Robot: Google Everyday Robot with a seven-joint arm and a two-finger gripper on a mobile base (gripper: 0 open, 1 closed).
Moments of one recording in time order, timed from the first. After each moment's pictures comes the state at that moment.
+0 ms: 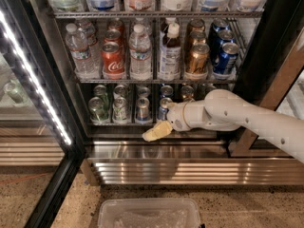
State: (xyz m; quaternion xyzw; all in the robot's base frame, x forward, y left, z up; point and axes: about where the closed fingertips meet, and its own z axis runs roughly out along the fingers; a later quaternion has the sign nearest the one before) arm 0.607 -0.017 0.664 -0.42 0.78 0.27 0.38
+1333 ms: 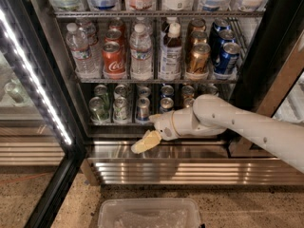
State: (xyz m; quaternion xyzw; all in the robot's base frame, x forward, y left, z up) arm 0.568 0.033 0.644 -0.45 0.75 0.37 0.33
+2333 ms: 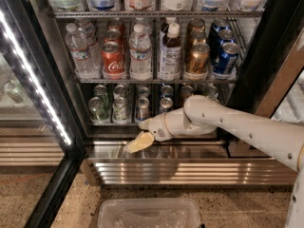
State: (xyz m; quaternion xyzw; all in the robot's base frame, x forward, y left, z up) arm 0.569 0.057 0.624 -0.46 0.74 0.39 0.30
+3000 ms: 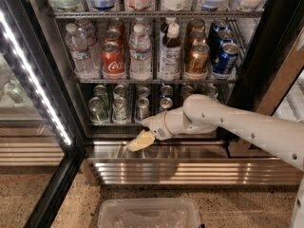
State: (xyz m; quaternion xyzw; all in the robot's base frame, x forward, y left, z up) arm 0.578 0.050 0.623 -0.47 0.75 0.34 0.31
